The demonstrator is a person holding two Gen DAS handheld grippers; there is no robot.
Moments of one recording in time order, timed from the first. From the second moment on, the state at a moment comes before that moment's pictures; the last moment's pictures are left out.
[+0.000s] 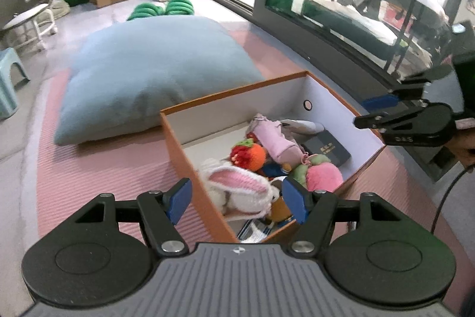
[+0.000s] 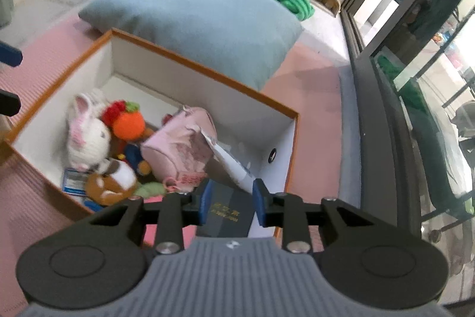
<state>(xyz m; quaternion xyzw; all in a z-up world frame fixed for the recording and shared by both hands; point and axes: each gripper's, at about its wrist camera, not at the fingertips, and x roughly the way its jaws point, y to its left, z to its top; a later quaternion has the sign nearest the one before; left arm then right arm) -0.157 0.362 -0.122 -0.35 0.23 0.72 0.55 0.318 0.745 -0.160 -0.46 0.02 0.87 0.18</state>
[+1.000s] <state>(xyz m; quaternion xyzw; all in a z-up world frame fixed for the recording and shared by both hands) -0.156 0.237 -0.189 -0.37 0.18 0.77 0.50 0.428 0.642 -0.158 -0.39 0.14 0.89 0.19</state>
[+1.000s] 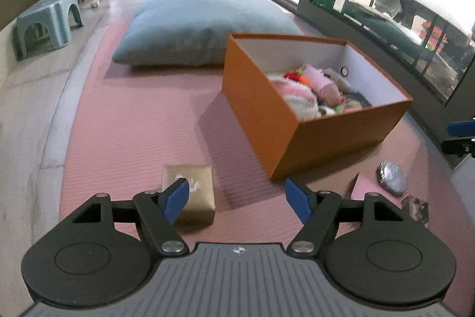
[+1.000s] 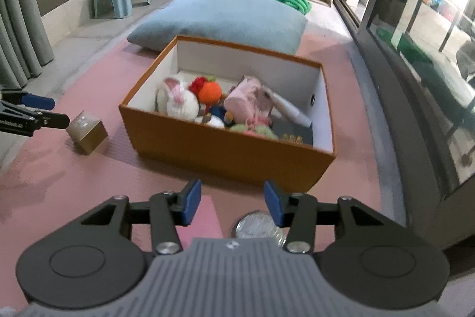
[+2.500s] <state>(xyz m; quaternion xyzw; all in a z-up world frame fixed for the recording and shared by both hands) -0.194 0.247 -0.275 -0.39 0.19 0.78 0.45 0.462 0.614 -0.304 -0.41 0.32 0.79 0.34</state>
